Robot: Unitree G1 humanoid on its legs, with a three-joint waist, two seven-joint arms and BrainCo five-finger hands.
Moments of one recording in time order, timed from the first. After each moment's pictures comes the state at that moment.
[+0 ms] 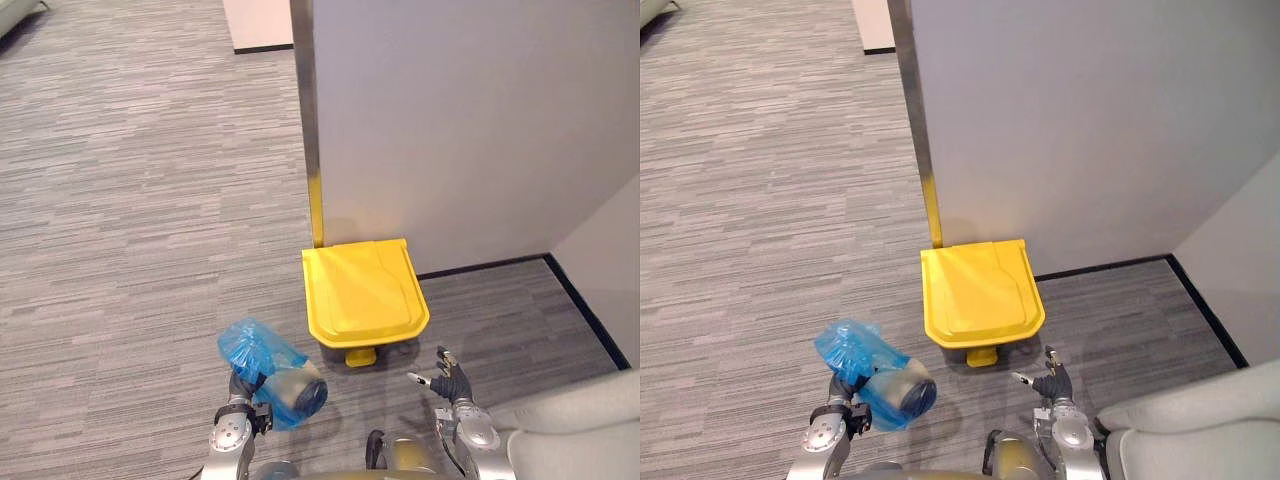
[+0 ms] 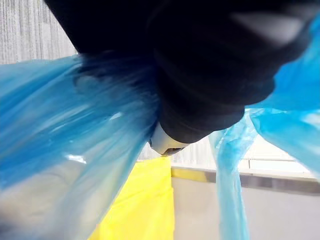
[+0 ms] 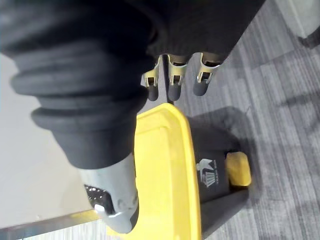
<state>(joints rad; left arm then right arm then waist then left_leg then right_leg) 0.19 -0.01 0.04 0.39 -0.01 -0.12 0.08 0.17 -0.05 -0.08 0.52 -0.03 -0.10 -0.06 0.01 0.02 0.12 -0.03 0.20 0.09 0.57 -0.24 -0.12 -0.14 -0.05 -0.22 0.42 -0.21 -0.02</state>
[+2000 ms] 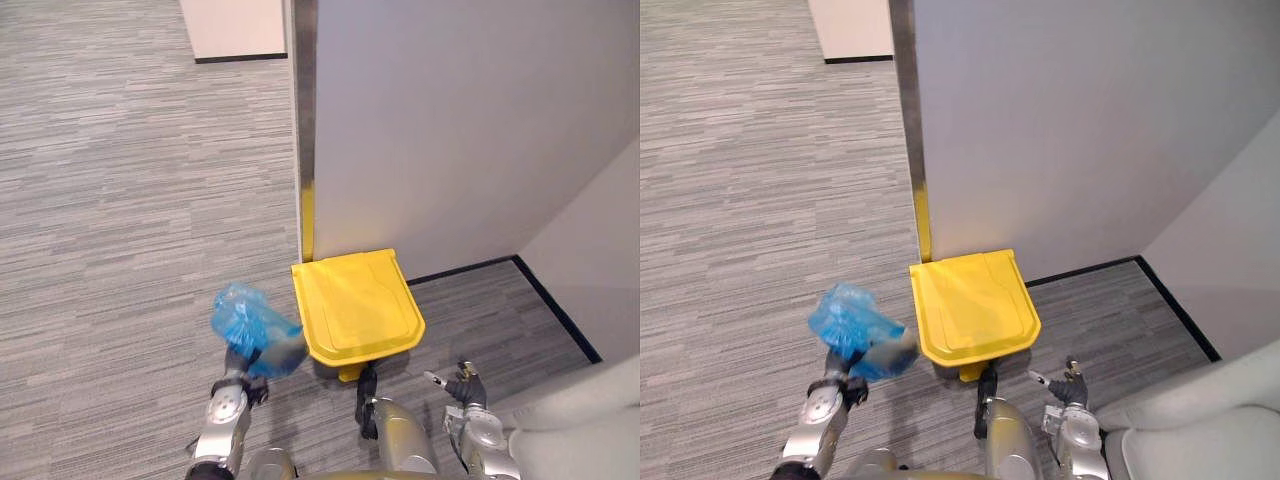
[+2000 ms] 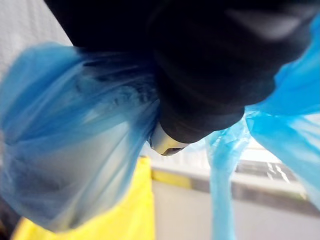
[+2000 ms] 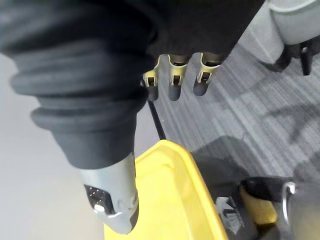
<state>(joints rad) 0.08 0.07 0.04 0.57 -0.14 -0.13 0.10 0.07 -0.08 -0.23 0.60 0.04 -0.08 -0.15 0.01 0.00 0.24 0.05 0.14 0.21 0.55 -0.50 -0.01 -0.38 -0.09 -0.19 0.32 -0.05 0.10</state>
